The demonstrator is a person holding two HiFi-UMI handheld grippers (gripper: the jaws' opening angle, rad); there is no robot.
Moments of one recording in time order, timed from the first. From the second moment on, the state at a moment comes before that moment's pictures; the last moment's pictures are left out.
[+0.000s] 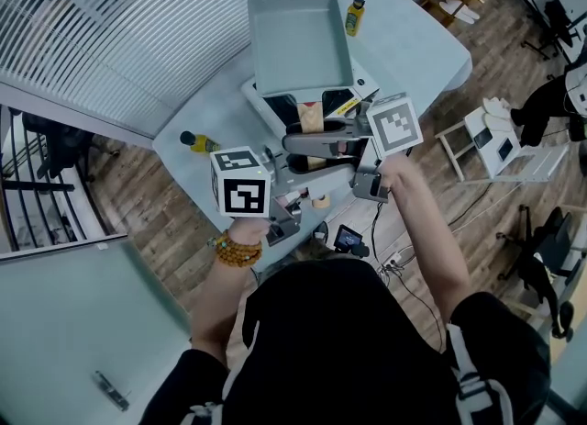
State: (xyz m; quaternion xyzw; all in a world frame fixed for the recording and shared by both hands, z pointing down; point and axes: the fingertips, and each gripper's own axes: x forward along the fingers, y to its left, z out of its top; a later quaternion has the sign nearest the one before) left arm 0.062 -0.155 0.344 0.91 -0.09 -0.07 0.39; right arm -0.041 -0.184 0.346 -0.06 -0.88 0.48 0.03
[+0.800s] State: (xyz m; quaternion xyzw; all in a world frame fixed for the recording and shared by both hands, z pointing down) left arm 0.063 -0.154 0.341 0.91 -0.09 -0.07 0.39; right arm -0.040 -0.185 0.342 -0.06 -0.88 0.47 0.03
